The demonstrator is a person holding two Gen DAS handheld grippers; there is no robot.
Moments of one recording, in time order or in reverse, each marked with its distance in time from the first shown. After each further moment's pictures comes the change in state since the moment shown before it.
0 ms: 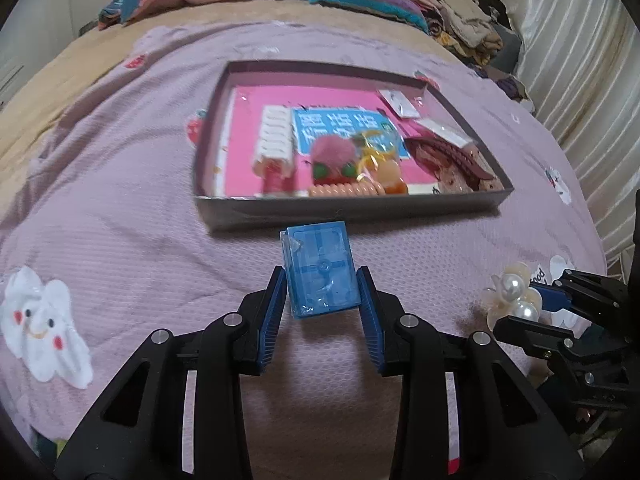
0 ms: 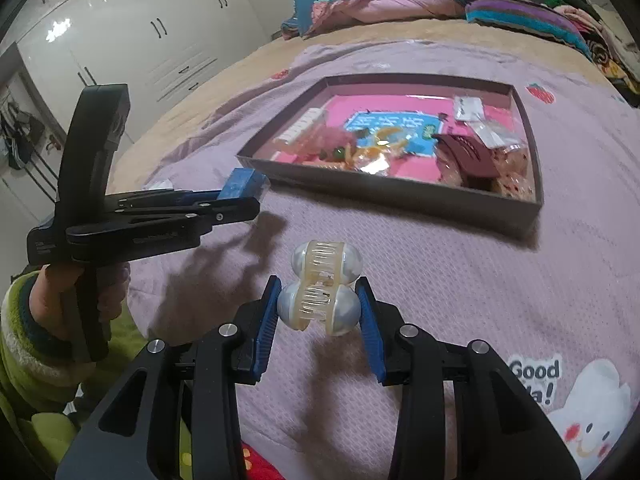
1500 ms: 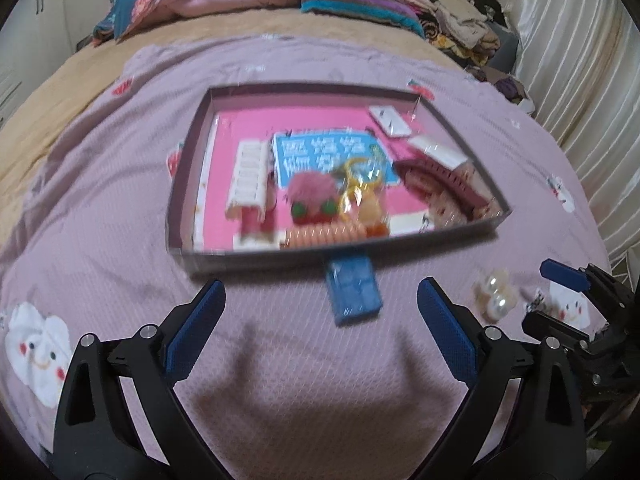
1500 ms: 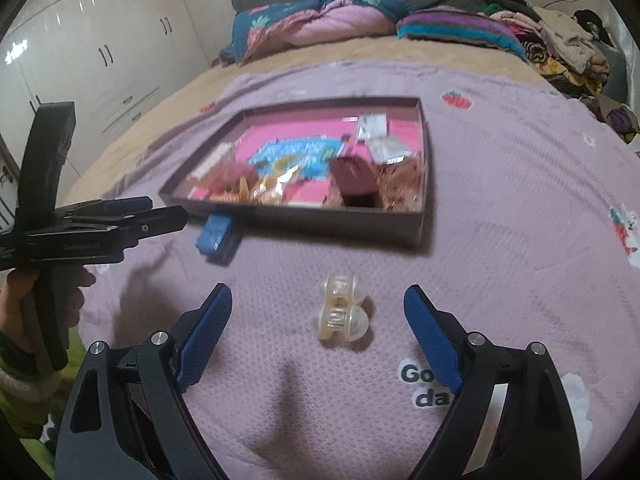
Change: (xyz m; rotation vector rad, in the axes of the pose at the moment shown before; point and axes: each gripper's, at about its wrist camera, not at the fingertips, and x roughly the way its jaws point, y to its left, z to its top) left arm 0.017 -0.022 0.023 0.033 -0.006 0.019; right arm -0.014 -0.049 -0.013 0.095 -0.070 -0.219
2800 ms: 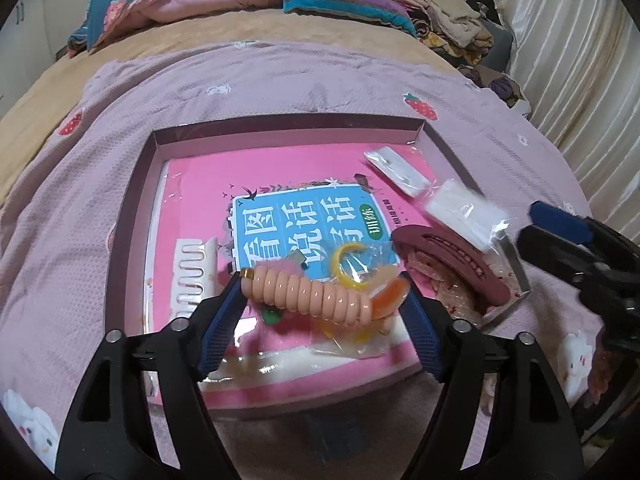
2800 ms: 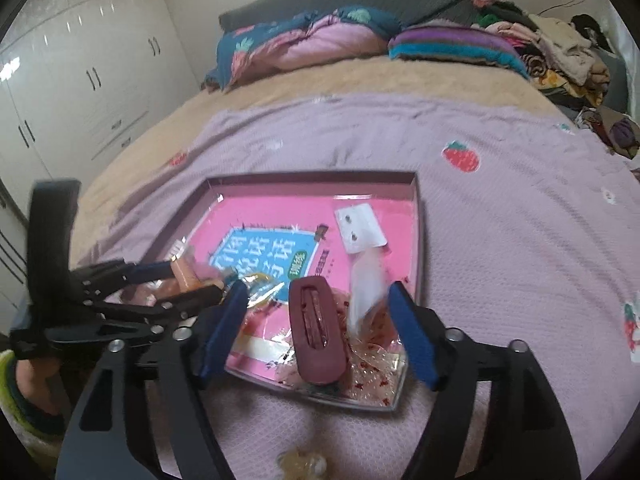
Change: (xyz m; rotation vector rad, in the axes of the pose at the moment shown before) left arm 0.050 -0.013 0.073 0.035 -0.010 -0.043; right arm 0.013 -0.032 0.106 0.042 -0.119 -0.003
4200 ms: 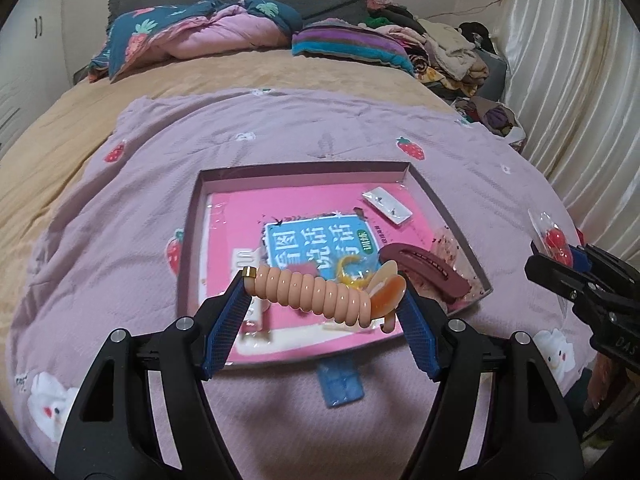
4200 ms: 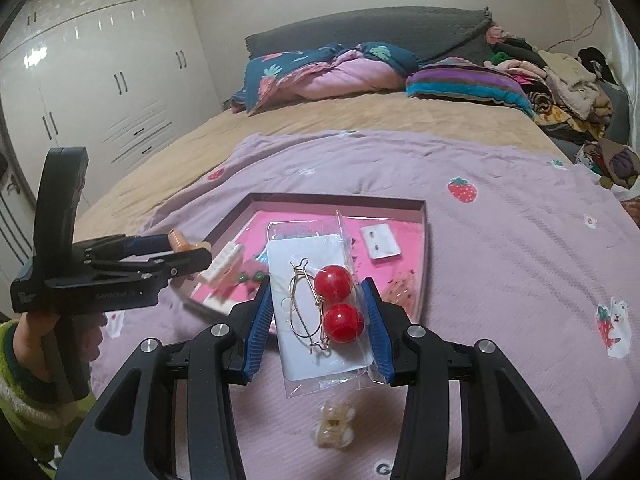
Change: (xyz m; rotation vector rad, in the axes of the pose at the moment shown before) left arm -0.071 0.001 -0.007 0.000 -0.123 0.024; right arm -0.053 0.027 -0.014 -0.071 -0.076 0.026
